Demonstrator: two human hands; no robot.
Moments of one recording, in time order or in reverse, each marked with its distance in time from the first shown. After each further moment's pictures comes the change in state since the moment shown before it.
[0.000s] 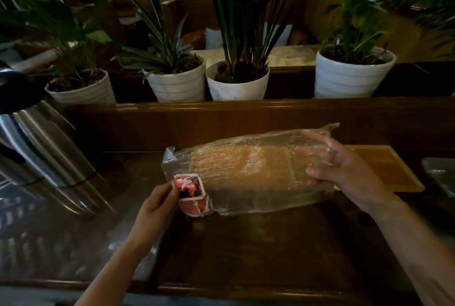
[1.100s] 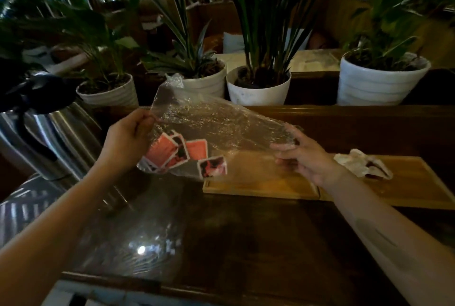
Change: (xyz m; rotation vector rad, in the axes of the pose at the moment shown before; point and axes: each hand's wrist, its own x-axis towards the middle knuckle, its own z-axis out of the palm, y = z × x) left_hand 0.054 0.134 -0.054 0.754 0.370 0.400; right_hand 0.097 0.008 0.067 0.131 0.045 0.336
